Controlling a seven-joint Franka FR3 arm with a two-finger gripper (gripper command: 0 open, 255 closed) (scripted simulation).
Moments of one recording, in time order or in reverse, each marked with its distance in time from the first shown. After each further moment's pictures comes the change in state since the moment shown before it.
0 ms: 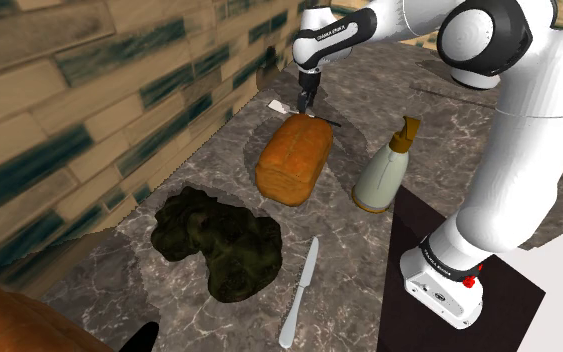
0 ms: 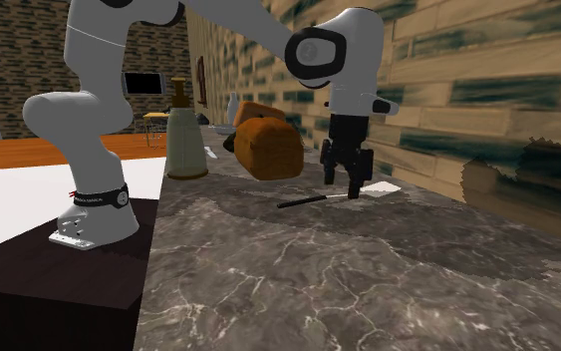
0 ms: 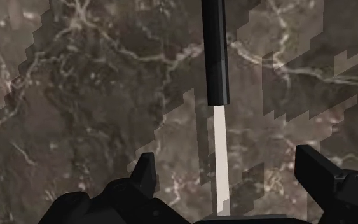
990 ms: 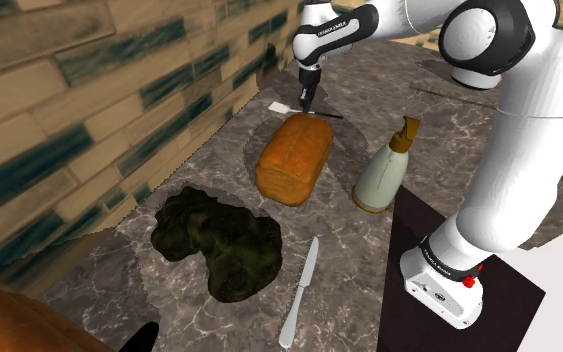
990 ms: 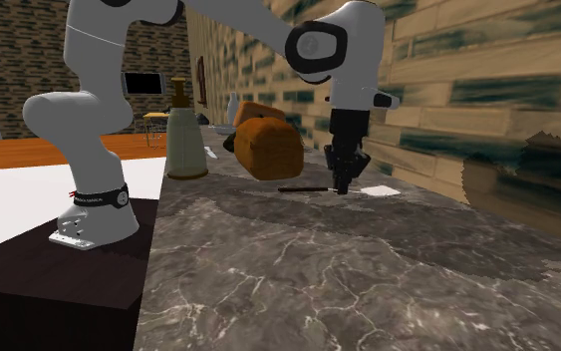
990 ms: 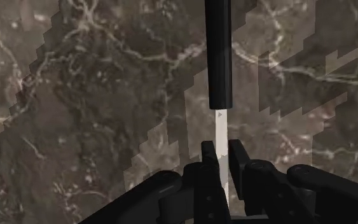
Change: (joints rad) arm 0.000 -0.009 0.000 0.015 0.000 -0.024 0.000
